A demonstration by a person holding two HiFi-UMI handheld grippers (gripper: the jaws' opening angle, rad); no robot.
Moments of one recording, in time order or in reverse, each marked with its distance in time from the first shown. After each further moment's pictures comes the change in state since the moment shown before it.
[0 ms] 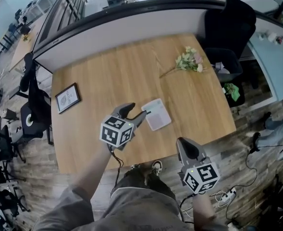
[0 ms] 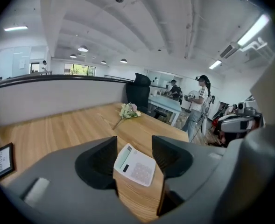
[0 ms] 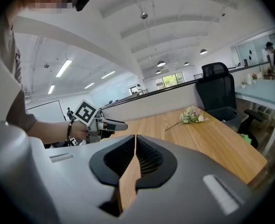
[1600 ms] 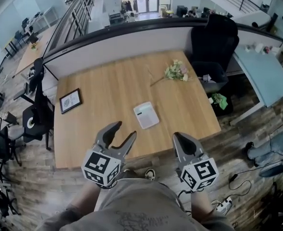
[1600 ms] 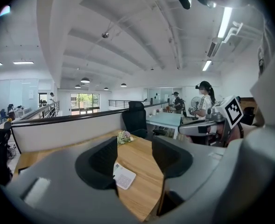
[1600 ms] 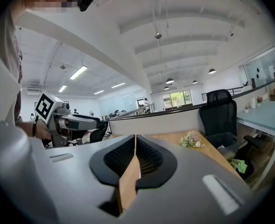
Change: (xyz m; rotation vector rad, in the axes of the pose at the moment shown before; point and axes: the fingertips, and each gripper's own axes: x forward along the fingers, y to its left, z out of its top) left arm -0.182 -0.160 0.062 0.153 -0.272 0.133; right arm -0.108 0.031 0.062 -0.145 -0.178 0.049
